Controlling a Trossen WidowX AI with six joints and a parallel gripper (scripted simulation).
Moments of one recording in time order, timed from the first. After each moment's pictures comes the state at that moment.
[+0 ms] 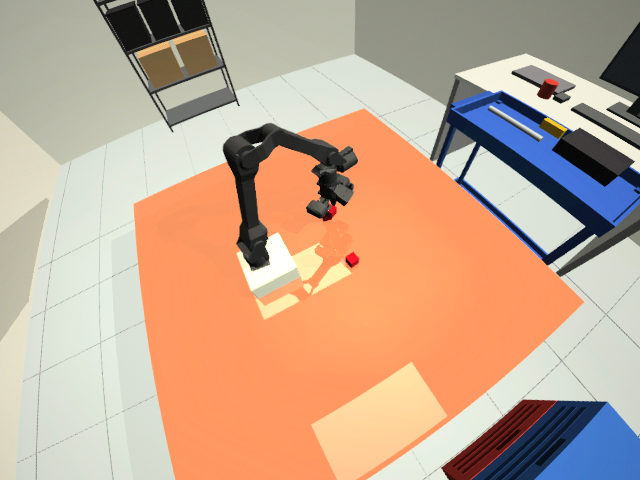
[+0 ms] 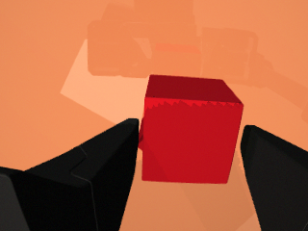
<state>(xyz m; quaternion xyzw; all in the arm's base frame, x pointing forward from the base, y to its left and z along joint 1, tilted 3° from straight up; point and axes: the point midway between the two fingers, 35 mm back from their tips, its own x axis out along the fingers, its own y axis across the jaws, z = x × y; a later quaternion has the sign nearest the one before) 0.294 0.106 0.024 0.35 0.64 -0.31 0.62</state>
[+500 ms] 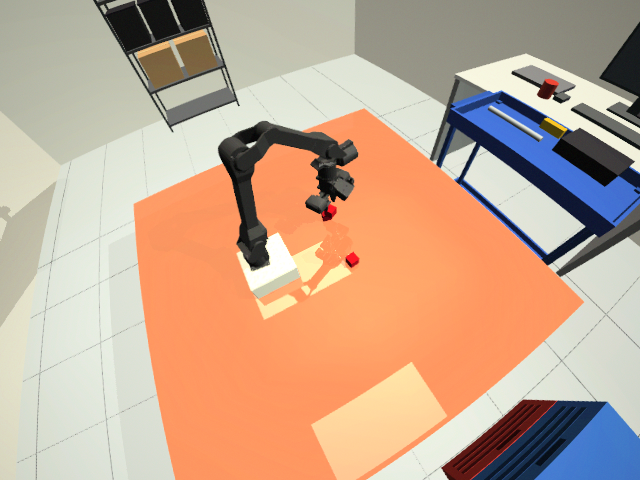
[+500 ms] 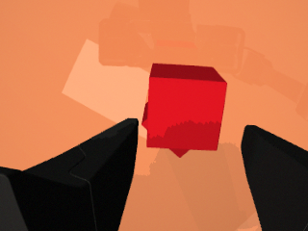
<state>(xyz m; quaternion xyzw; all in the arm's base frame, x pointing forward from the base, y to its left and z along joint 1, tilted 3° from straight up) 0.294 0.104 0.048 0.35 0.63 -0.31 0.62</state>
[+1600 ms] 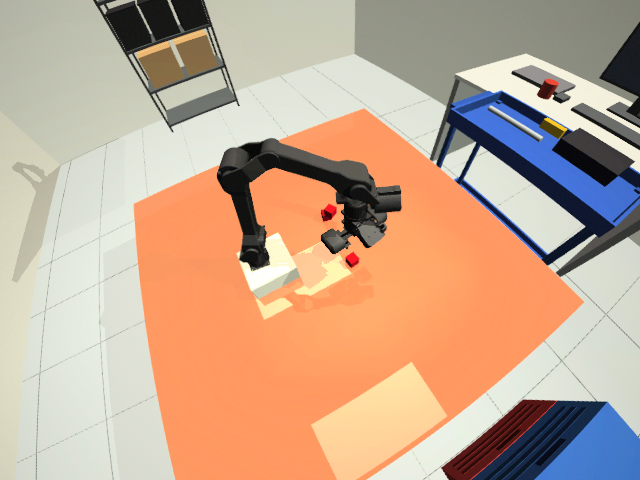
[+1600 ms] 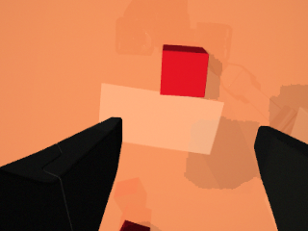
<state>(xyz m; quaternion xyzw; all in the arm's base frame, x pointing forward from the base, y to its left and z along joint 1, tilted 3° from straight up) 0.293 -0.096 0.081 0.46 0.56 -0.43 0.55</state>
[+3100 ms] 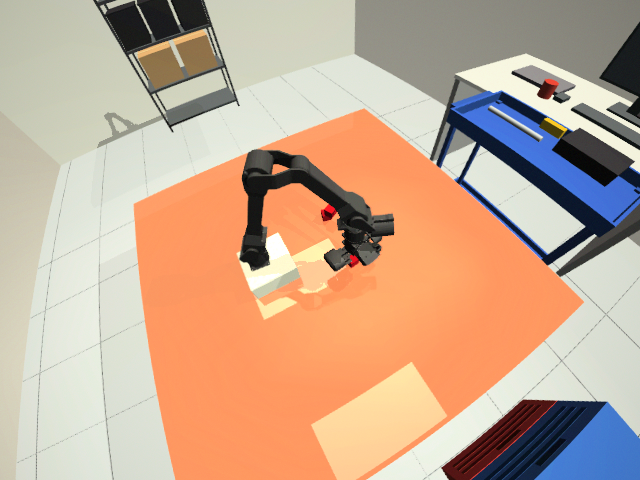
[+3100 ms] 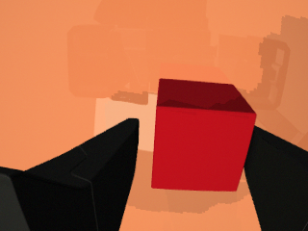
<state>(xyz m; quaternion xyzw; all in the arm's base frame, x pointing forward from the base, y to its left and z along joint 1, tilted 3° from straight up) 0.294 -0.093 -0.022 0.45 0.56 -0.42 0.55</state>
